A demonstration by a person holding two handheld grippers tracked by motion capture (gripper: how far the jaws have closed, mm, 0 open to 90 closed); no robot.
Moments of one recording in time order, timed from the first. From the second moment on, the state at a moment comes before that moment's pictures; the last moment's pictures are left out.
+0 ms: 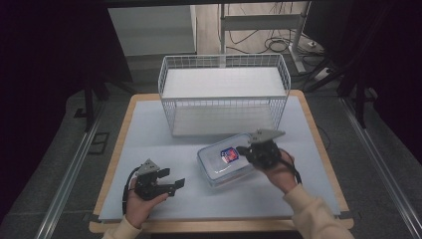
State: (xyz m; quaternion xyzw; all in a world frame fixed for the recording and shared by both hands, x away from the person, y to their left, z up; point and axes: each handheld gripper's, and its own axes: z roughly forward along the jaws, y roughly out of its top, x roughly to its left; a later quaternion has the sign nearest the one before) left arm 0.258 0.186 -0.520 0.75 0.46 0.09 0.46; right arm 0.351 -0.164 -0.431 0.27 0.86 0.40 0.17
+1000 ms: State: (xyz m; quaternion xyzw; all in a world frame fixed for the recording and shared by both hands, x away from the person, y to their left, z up) left arm 0.257 0.186 -0.520 0.75 0.46 0.09 0.46; right arm 0.449 -0.156 -0.461 0.27 0.89 0.31 0.19
